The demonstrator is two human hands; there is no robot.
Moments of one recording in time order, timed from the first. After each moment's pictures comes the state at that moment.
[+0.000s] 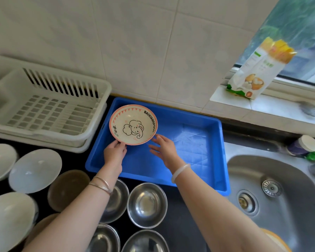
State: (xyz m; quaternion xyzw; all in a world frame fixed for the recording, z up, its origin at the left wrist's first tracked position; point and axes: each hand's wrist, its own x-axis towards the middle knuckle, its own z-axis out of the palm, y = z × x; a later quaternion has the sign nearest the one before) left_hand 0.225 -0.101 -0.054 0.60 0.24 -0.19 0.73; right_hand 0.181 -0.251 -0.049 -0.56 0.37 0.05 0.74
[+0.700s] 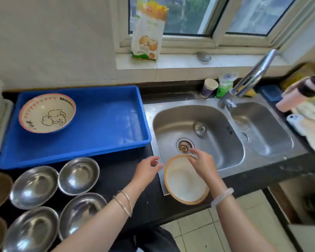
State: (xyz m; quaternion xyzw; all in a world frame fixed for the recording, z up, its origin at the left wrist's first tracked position) left_hand -0.056 -0.256 -0.021 0.76 -0.18 -0.46 0.42; right_hand -0.187 -0.406 -0.011 -0.81 0.50 0.01 0.30
